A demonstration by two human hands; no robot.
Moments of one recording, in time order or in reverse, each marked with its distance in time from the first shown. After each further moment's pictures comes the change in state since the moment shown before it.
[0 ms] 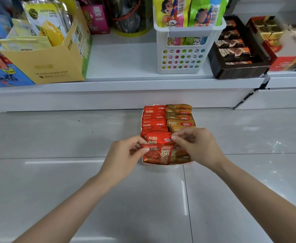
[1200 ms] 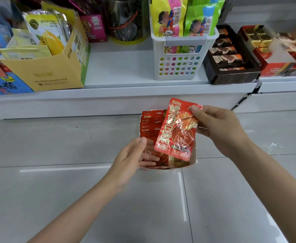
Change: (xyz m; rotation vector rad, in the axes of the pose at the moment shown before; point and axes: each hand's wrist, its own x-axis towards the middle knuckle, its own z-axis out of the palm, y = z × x) left_hand -0.008 0.025 0.009 -0.589 -0.111 -0.188; right_hand 0.005 -0.061 -0.044 0.476 0.170 0.164
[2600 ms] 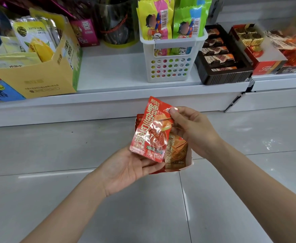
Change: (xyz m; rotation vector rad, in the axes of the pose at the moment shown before) left_hand 0.016 0.017 -0.005 -0.619 -0.279 -0.438; right_hand 0.008 0.013 0.028 0.154 -0.129 0.044
